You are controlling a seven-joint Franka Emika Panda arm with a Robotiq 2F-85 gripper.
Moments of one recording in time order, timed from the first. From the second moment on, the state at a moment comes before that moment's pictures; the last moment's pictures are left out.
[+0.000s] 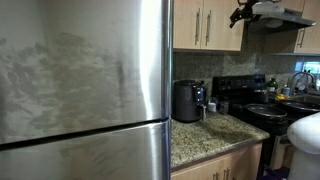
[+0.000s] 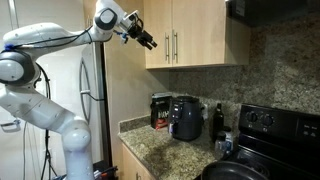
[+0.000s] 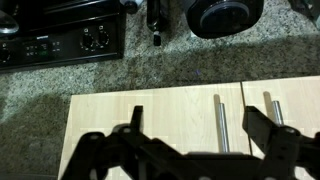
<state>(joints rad) -0.05 -0.76 0.00 -1.91 -0.22 2.06 0.21</state>
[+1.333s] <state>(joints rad) -0.06 -0.31 0.06 -1.52 -0.24 2.09 0.30</state>
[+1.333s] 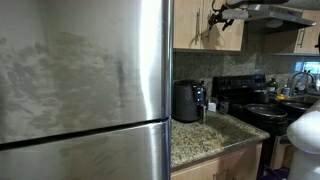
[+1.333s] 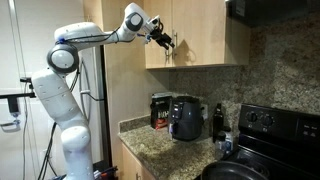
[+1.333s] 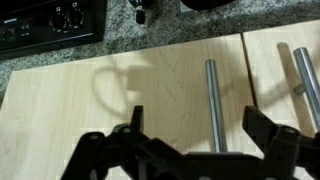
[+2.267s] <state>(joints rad) -0.07 -0.21 0.07 -1.46 -0.39 2.16 0.50</state>
